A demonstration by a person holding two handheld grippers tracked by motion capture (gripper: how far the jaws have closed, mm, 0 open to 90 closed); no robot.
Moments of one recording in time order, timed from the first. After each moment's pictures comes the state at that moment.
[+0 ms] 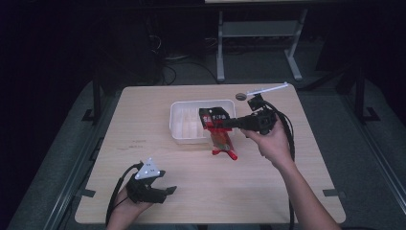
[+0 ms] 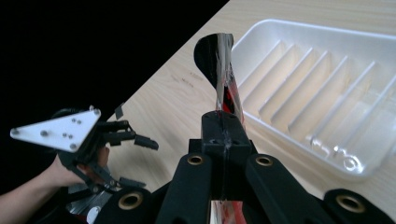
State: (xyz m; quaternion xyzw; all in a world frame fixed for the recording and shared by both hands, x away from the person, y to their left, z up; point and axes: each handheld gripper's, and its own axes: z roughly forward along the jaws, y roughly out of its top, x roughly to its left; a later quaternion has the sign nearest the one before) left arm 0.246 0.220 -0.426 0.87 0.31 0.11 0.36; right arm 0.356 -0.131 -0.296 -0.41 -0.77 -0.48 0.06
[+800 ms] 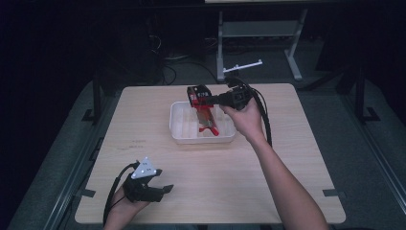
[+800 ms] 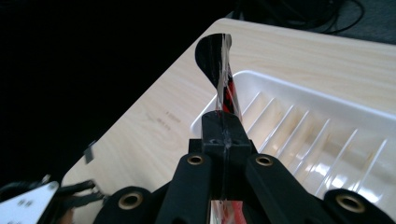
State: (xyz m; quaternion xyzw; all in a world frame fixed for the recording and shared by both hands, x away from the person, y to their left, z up) left arm 0.248 0.229 -0.425 0.87 0.32 0.12 0.36; right arm 0.416 -0.080 -0.277 -0.43 -0.77 -0.47 0.01
